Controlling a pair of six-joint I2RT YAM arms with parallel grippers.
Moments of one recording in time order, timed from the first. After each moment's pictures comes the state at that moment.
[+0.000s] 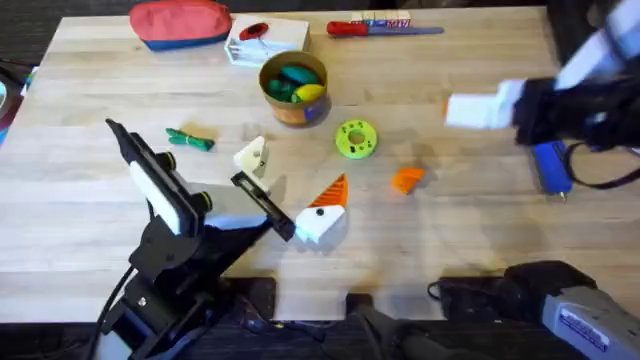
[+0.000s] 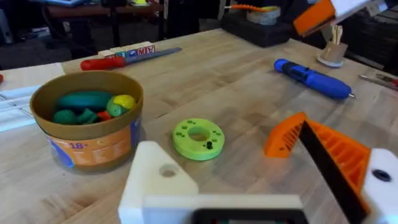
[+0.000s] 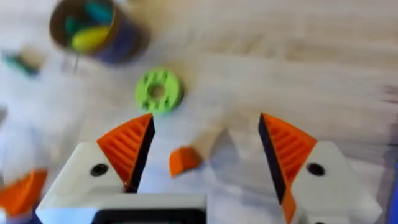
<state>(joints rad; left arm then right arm) -0.62 0.01 0.01 -0.07 0.16 -0.10 0.08 0.89 0.91 -0.84 -0.29 0.05</state>
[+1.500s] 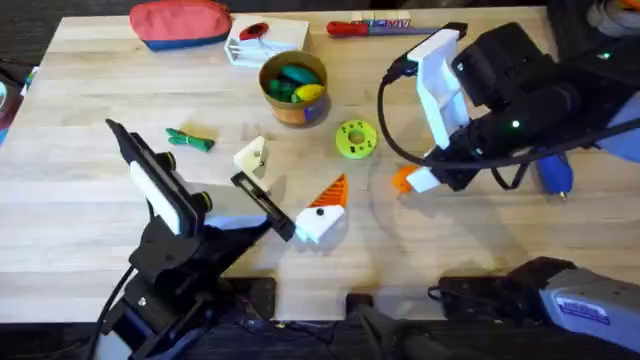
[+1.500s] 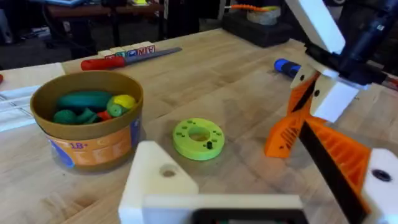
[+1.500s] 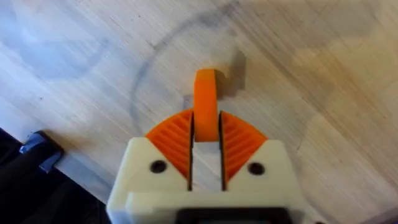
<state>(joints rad) -0.62 0.01 0.01 -0.07 0.16 -0.10 0.41 1.28 0.91 -1.01 -0.17 -0.29</state>
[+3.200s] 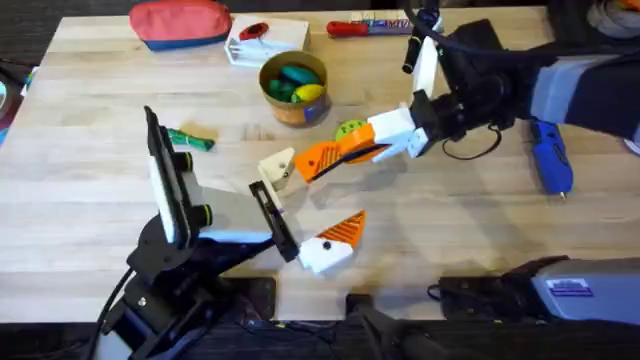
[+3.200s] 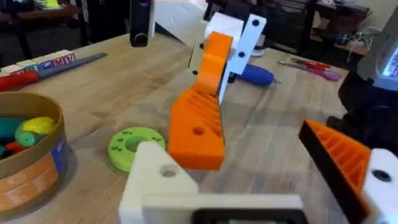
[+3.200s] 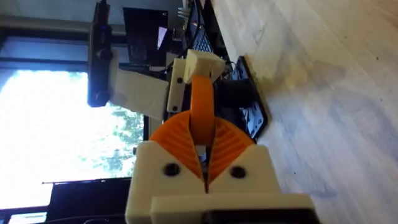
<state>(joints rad) -0.62 0.01 0.01 -0.05 0.46 -0.11 0.31 1.54 0.91 -0.64 -1.38 0.13</state>
